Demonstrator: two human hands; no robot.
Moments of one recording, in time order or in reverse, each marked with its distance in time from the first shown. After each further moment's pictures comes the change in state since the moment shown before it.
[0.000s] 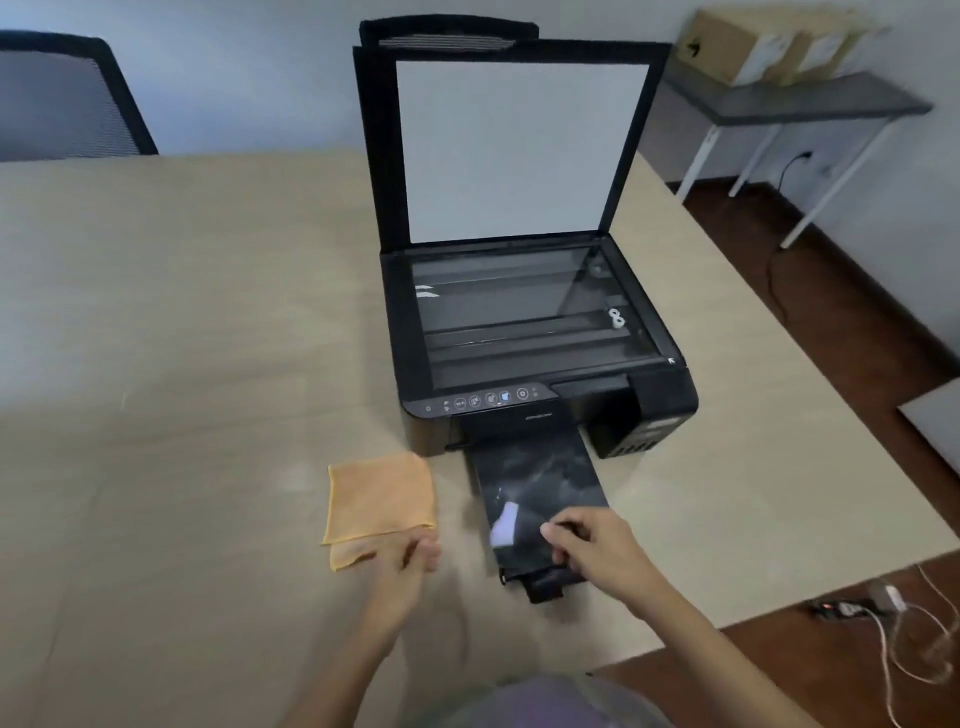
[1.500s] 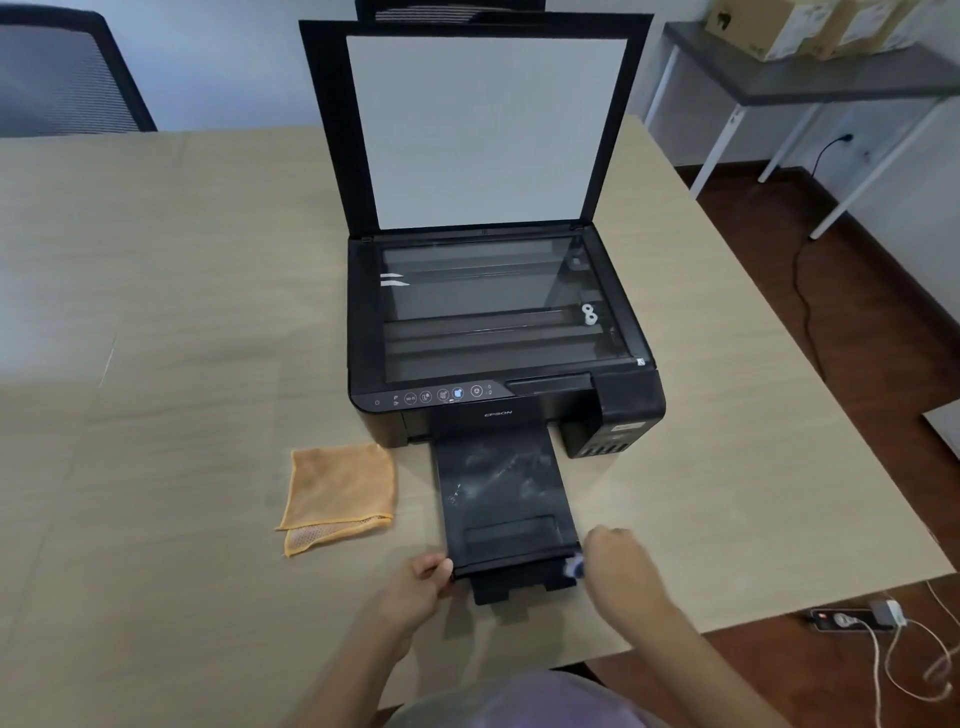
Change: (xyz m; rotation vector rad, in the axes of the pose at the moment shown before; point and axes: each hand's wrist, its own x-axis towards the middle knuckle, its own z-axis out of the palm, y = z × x) left_hand -0.011 -0.013 0.085 -0.025 -0.186 -0.264; right_hand 0.002 0.056 -0.055 -0.739 -0.001 0.086
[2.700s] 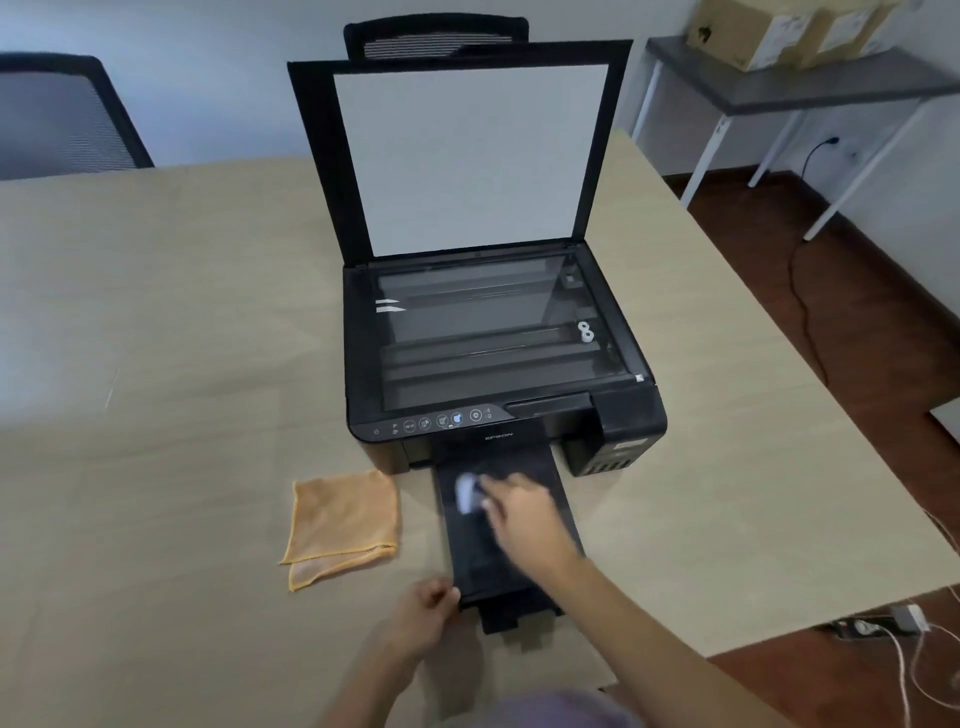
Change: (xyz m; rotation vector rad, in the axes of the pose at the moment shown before) left_hand 0.004 0.003 -0.009 0.171 -0.007 0.045; right_hand 0.057 -0.086 0.002 0.240 0.286 -0.380
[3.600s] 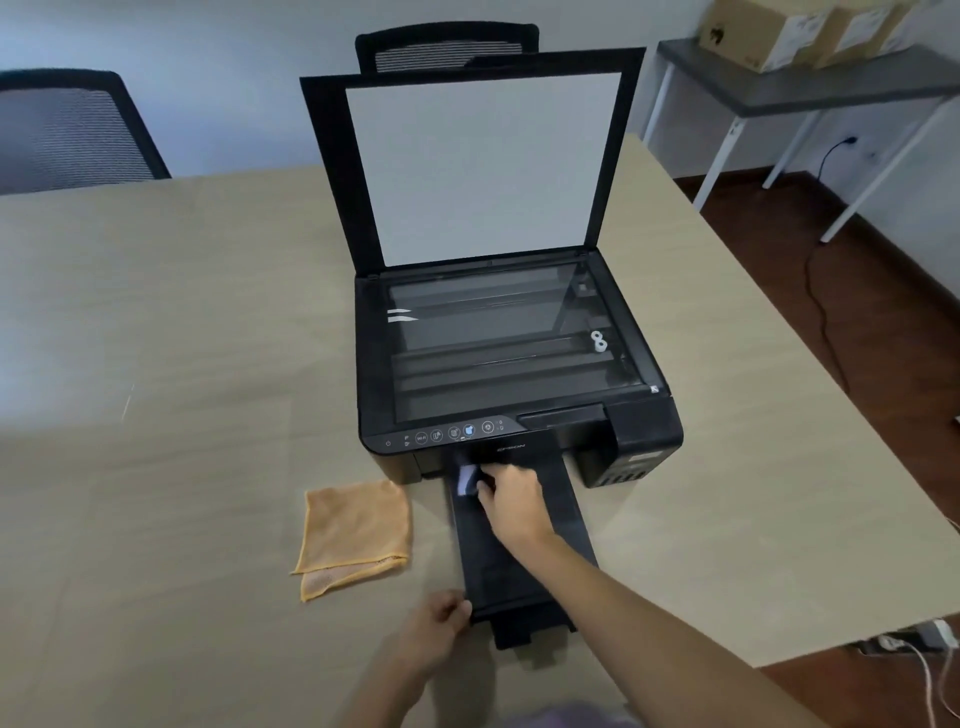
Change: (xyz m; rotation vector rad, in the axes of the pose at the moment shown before) left_hand 0.003 0.001 0.000 0.014 -0.054 0.012; right_hand 0.047 -0.015 0.015 0.070 -0.072 0.158
